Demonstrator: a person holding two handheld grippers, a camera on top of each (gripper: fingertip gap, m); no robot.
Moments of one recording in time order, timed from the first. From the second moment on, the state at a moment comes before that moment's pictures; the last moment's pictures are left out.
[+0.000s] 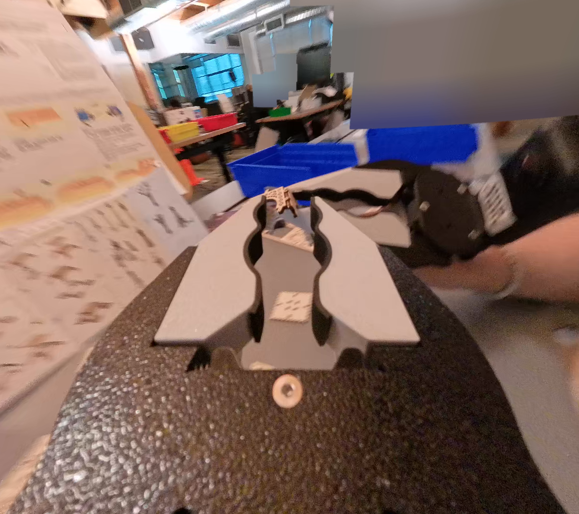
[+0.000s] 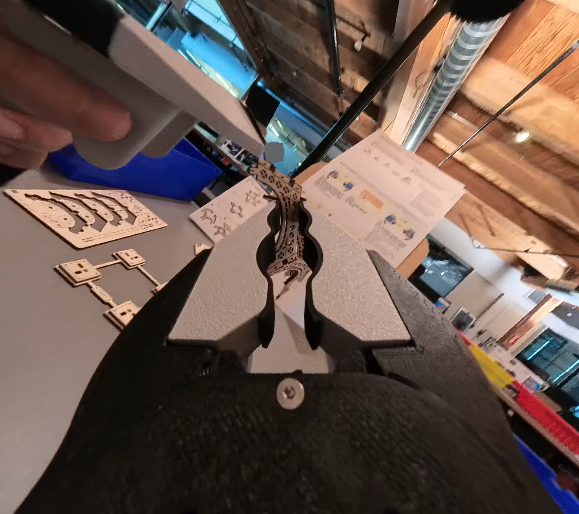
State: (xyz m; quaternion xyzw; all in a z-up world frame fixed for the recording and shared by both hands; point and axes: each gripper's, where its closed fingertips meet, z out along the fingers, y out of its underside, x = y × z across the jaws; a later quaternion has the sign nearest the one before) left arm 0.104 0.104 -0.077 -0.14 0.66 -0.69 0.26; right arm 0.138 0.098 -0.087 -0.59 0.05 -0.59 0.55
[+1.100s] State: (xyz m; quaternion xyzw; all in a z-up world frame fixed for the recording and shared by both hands) left arm 0.123 0.114 -0.107 0.03 0.67 -0.40 0.62; right arm 0.138 0.115 -0.116 -0.66 0.09 -0.52 0.54
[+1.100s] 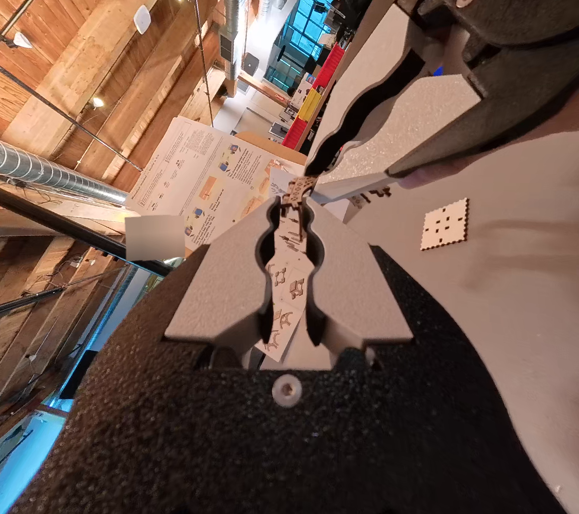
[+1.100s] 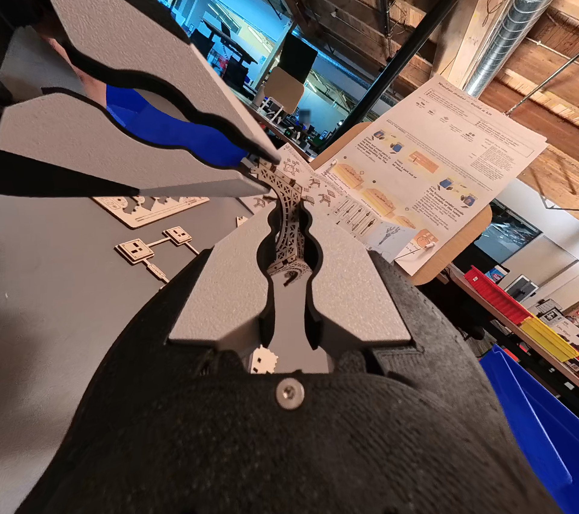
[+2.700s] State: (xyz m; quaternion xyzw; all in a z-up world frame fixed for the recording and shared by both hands) left arm 0.127 0.118 -0.125 -0.03 0.76 -0.40 0.51; right arm 0.148 0.107 -0.124 -0.68 0.01 -0.65 0.34
